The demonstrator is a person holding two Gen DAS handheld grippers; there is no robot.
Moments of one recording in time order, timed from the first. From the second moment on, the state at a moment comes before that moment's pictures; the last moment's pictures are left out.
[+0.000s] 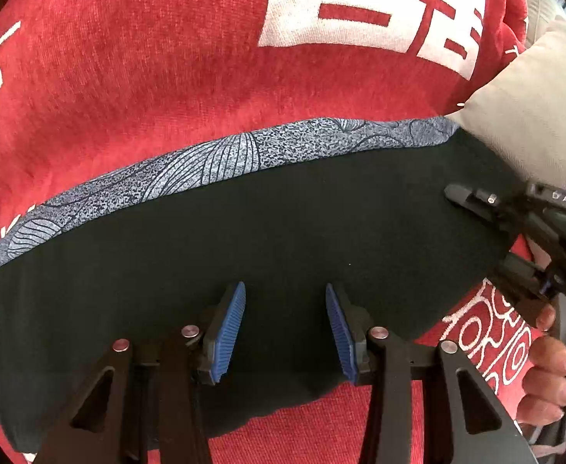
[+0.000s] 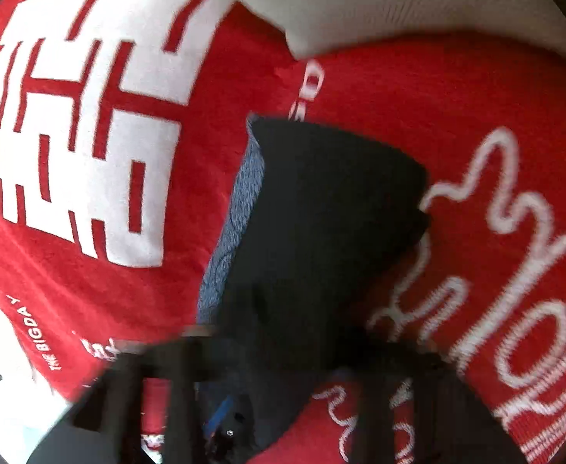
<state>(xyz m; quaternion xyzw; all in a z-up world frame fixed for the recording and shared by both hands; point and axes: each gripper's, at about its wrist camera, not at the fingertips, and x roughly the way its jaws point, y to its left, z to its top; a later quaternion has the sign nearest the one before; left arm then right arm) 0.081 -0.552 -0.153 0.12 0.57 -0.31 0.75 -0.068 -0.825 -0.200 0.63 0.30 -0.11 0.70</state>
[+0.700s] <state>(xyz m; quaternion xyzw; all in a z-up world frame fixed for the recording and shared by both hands) 0.122 -0.425 -0.101 0.06 0.56 -0.30 0.77 0.039 -0.631 -0.044 0.15 0.42 -0.04 0.89</state>
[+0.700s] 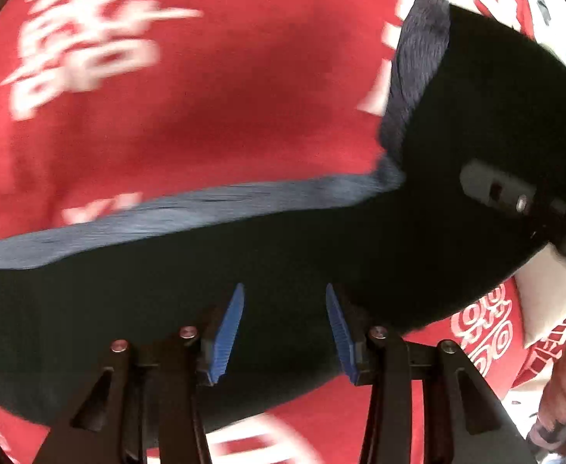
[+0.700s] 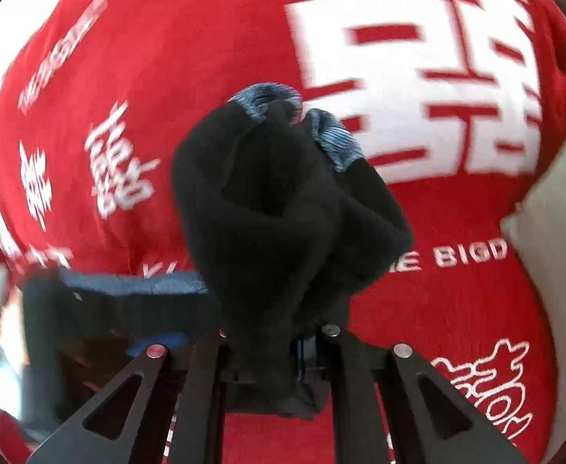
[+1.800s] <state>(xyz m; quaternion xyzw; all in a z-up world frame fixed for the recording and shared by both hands) 0.160 -0.324 -0.086 0.03 0.58 -0.34 0.74 0.004 -0.528 -0.095 0.07 0.50 -0.08 0.86</state>
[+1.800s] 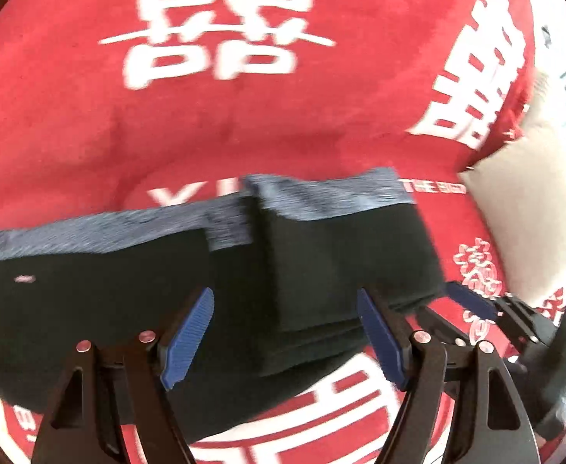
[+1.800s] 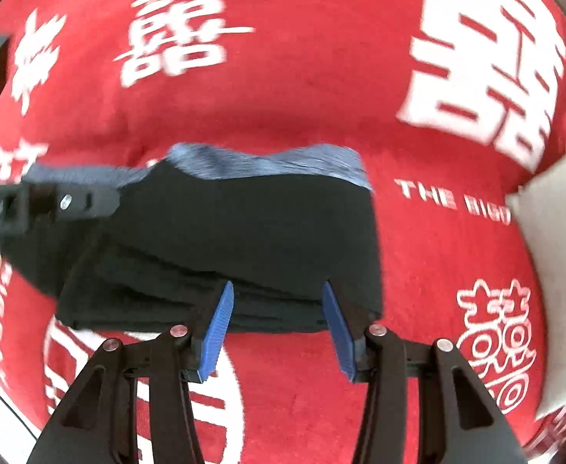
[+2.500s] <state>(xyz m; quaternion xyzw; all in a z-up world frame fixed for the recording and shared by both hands) 0.127 -0.312 -0.137 0.03 0.65 -0.33 0.68 -0.013 -0.568 -0.098 0.17 0.52 -0.08 0.83</state>
